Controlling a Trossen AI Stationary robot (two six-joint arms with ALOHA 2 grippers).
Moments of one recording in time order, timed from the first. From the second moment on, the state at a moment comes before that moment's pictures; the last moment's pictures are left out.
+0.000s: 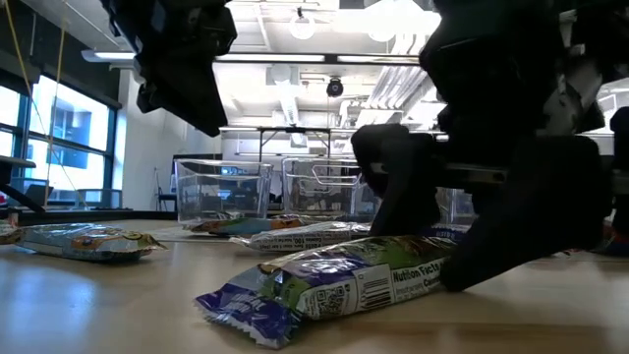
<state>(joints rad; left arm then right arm) -0.26 1.35 0.90 -0.50 -0.32 -0.82 0.41 2.01 0.82 0.54 -0.13 -0.27</state>
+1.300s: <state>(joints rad) -0.26 0.95 1.06 -0.48 -0.53 -0.41 -0.18 1.92 1.45 0.11 0.05 -0.52</state>
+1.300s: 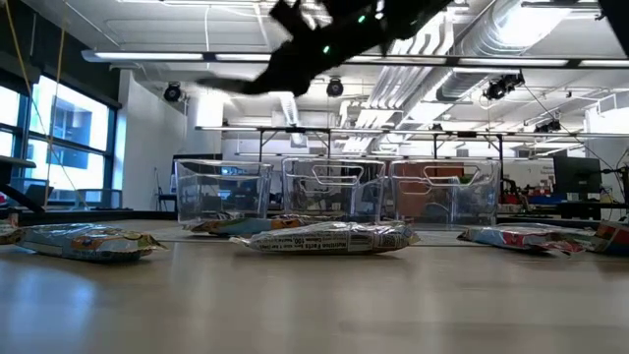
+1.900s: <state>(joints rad) -0.26 0.95 1.06 -0.56 -0.51 -0.42 -0.31 2.23 1.67 0.01 0.10 -0.56</state>
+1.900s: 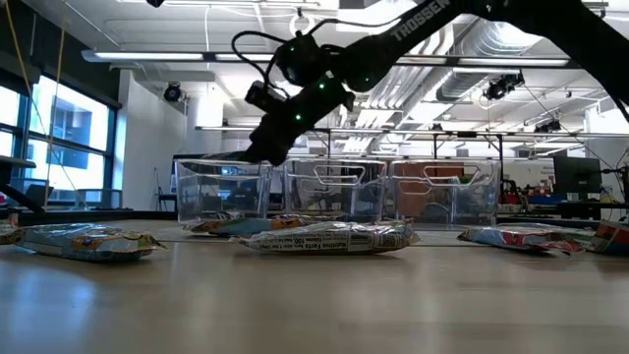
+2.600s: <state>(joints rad) -0.26 0.95 1.06 -0.56 -0.51 -0.43 -0.24 2.23 1.67 0.12 0.29 -0.80</state>
